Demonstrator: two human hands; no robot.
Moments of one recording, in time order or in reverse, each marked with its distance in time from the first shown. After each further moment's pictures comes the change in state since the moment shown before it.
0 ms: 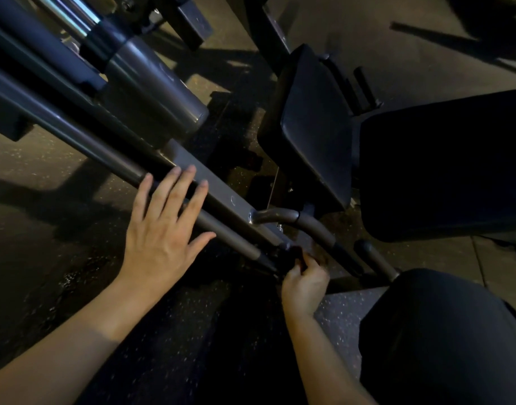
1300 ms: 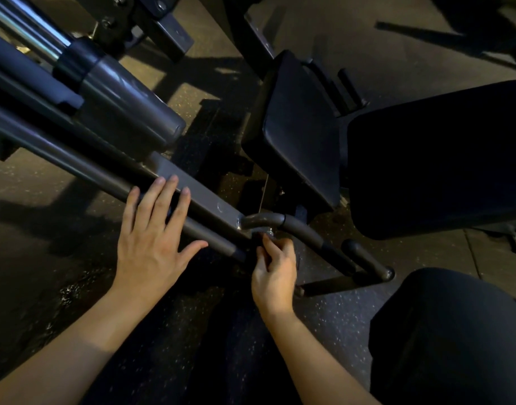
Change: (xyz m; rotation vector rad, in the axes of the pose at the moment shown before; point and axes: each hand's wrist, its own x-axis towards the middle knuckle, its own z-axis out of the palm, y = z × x) left_hand 0.001 0.002 0.005 -0.002 -0.027 -0.022; right_hand -0.016 -0.050 -0.018 0.180 -0.220 -0.269
